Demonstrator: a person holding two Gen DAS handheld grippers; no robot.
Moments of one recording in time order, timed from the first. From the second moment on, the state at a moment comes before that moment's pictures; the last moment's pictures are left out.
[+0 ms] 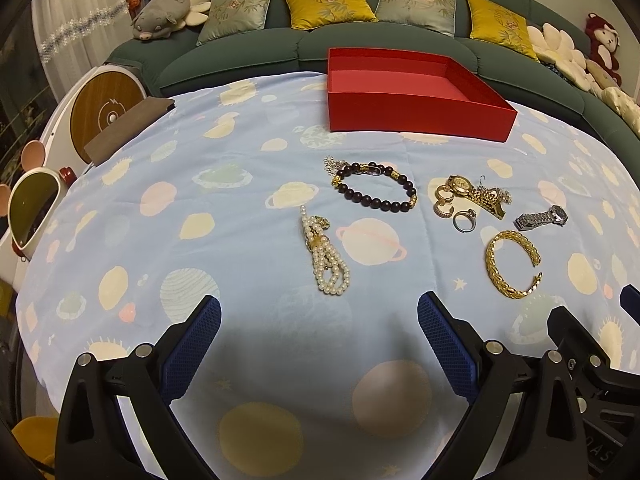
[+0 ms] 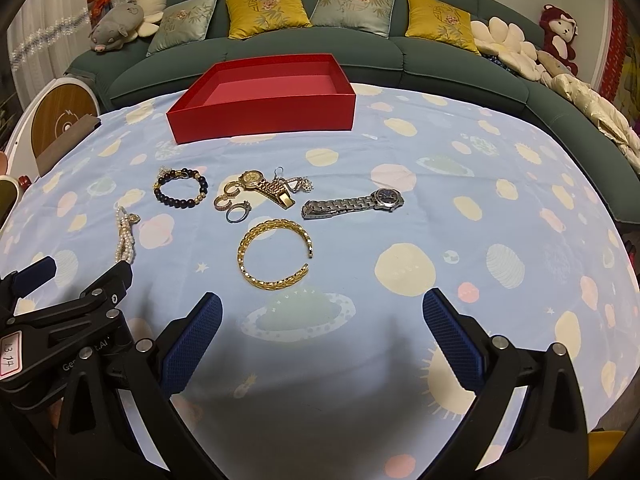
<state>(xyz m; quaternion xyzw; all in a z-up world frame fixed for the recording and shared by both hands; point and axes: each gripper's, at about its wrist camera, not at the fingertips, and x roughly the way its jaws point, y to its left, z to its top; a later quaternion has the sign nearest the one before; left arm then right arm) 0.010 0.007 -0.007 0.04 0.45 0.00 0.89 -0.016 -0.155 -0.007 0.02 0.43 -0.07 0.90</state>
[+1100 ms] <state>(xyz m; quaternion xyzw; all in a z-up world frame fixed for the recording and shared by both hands) 0.009 0.010 -0.008 0.04 0.45 0.00 0.89 -0.016 -0.155 -0.007 0.02 0.43 -0.06 0.90</state>
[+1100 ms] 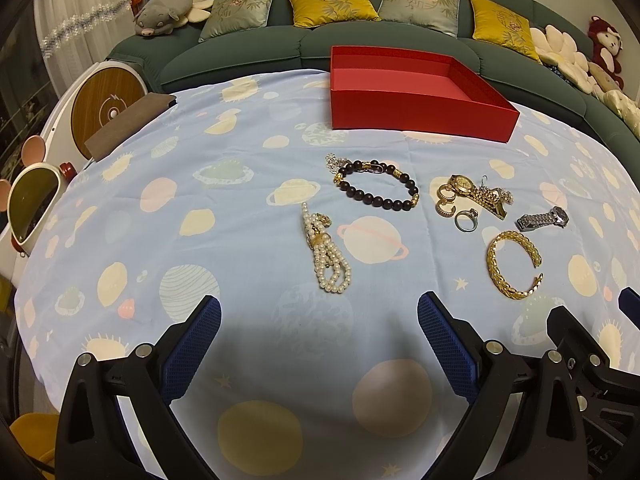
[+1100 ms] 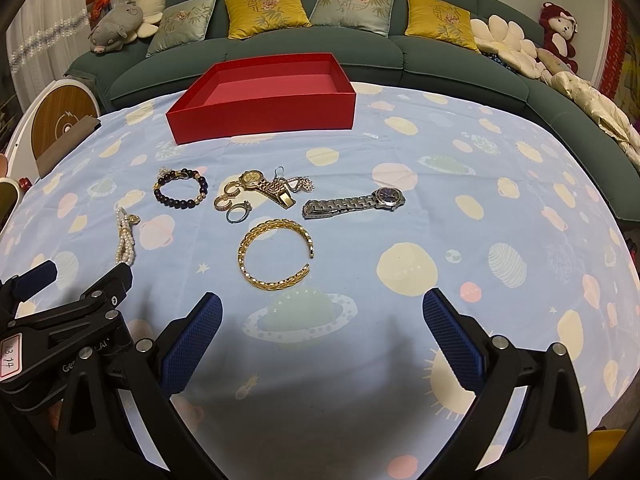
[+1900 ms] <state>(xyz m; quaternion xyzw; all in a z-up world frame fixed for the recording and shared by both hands) 0.012 0.019 -0.006 0.02 0.46 -0.01 0.89 -0.013 -0.155 -0.014 0.03 0.43 -0.06 0.90</state>
